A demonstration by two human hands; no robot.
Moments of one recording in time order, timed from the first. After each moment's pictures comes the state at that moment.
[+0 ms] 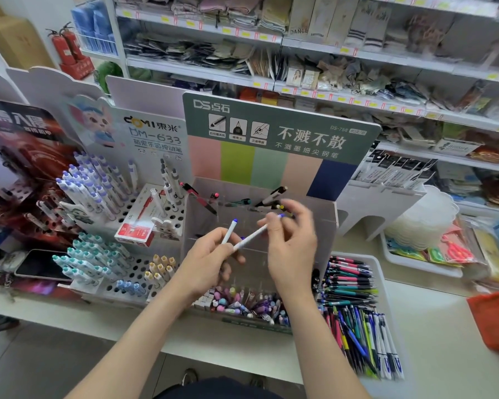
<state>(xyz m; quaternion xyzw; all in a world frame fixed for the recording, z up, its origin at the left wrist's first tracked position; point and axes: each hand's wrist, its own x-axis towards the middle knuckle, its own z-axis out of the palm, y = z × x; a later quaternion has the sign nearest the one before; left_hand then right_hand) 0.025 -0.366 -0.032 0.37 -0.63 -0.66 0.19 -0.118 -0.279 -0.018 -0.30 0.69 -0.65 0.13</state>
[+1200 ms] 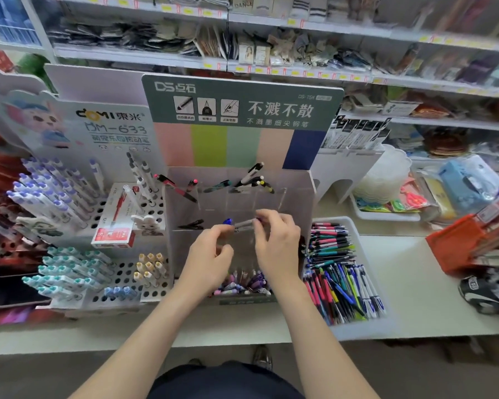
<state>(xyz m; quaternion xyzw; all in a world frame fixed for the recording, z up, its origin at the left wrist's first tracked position) 0.022 -0.355 -0.068 0.37 -0.78 -0.49 0.15 -0.111 -0.262 -0.086 -0.36 0.84 -0.40 -0.07</state>
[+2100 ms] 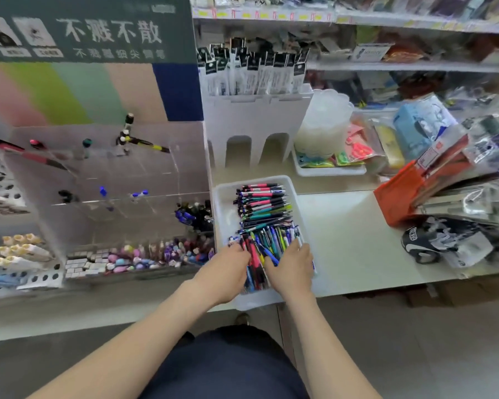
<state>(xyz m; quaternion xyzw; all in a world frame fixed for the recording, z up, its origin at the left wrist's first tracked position) -0.121 -0.180 -0.166 0.13 -0.95 -0.25 -0.14 -0.235 -0.038 -0.211 -0.14 0.96 -0.11 0.22</state>
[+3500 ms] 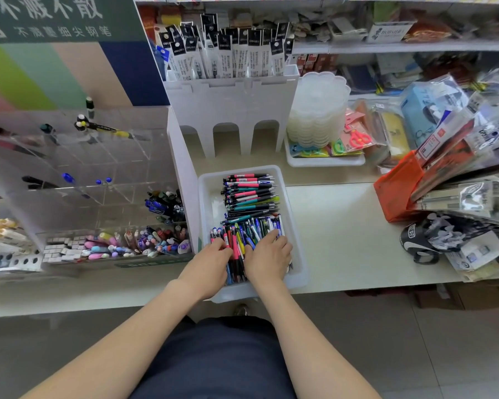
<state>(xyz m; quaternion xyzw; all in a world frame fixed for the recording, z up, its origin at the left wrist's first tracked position) -0.130 -0.154 -0.221 0.18 -0.95 -0.22 -0.10 -0.247 -0.044 -0.234 -0.18 0.96 -0.09 0.20</state>
